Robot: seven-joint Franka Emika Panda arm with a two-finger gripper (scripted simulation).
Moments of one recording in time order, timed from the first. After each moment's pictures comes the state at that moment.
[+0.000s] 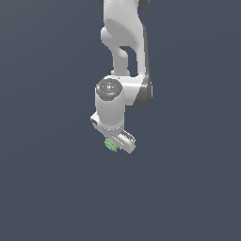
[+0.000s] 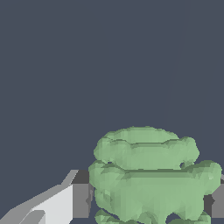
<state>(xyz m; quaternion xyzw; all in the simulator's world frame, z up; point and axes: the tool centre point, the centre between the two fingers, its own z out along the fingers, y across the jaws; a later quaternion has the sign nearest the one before) 0.040 -0.030 0.125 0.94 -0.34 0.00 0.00</state>
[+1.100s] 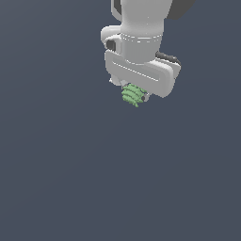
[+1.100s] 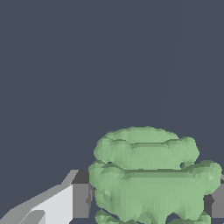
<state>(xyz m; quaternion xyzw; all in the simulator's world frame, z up) -0.002 0.044 0.362 0.94 -0.34 0.00 0.00</state>
